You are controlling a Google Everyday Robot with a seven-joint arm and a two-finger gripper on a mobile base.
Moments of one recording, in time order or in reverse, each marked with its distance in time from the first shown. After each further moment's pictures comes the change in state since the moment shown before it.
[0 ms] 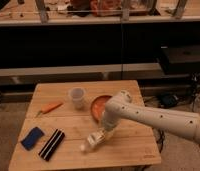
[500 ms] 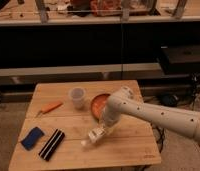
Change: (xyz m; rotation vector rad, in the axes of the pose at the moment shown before) arm 0.013 -0.021 -0.018 0.032 0.005 -0.014
